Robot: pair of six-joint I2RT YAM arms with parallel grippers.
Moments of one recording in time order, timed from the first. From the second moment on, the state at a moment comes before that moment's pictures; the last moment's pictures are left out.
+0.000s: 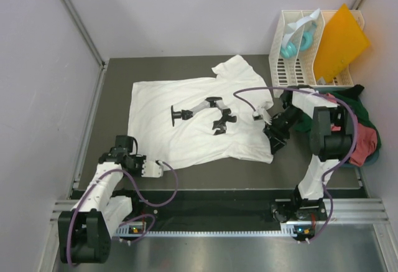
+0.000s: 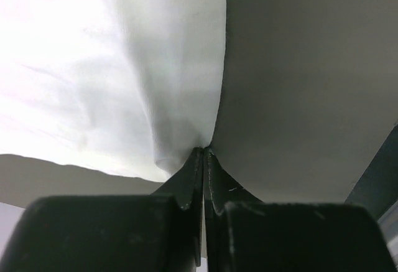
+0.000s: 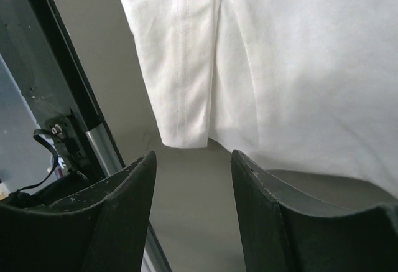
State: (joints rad) left arm 0.00 0.91 0.41 -0.77 0.10 1.62; right arm 0.06 1.85 1.26 -1.32 -0.52 -1.18
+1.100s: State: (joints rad) left arm 0.00 0.89 0.41 -0.81 0.12 1.62; right arm 0.06 1.94 1.19 -1.30 -0.57 -1.10
